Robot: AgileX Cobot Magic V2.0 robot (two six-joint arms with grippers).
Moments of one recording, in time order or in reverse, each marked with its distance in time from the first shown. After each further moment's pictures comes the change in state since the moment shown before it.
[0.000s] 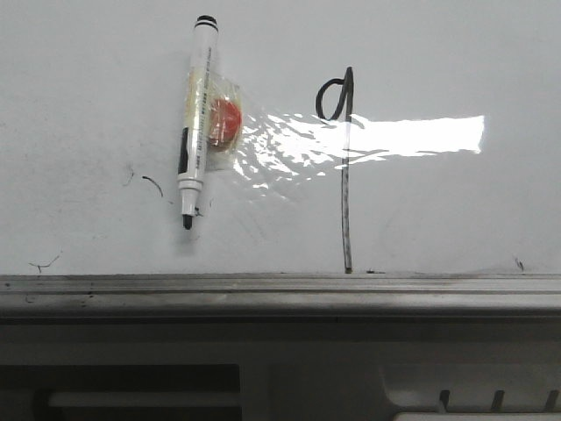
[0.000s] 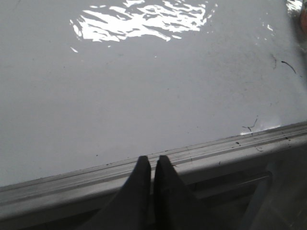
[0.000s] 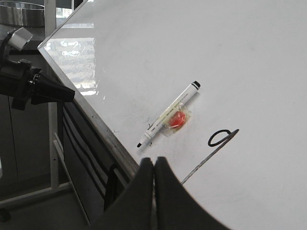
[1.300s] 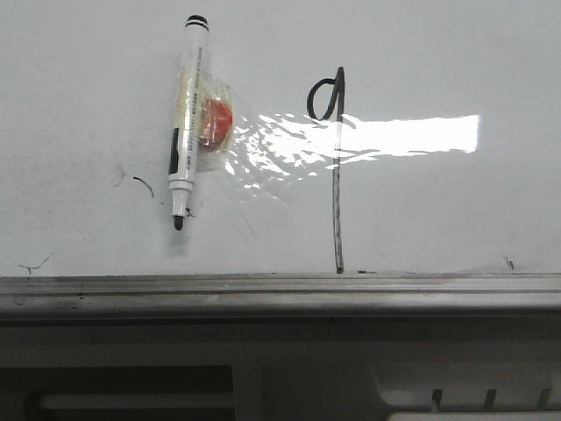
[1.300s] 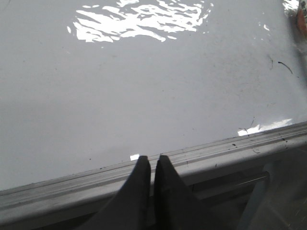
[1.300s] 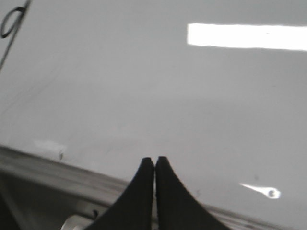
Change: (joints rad) left arm 0.000 0.000 0.000 0.000 0.001 0.000; right arm -0.489 -0.002 0.380 -0.363 -0.272 0.547
